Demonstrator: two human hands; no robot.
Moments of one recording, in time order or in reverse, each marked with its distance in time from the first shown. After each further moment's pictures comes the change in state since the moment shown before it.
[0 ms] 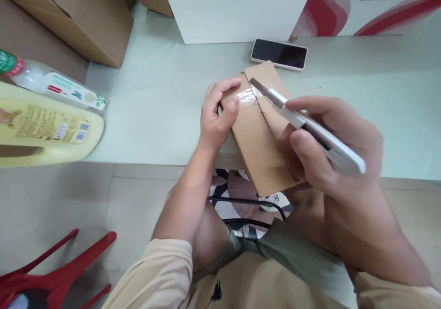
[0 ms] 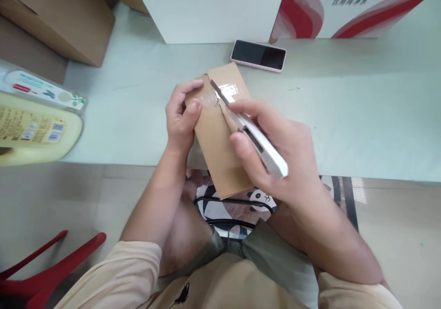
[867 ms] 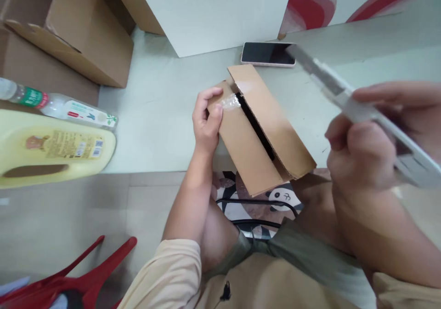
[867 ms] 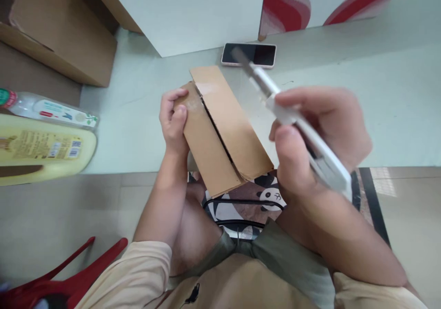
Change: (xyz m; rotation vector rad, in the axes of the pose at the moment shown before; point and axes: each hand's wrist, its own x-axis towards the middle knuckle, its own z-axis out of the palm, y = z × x) left_hand -0.001 -0.010 -0.007 -0.079 -0.018 -0.091; right_hand -0.021 0.054 -0.003 -0.211 -0.018 0.134
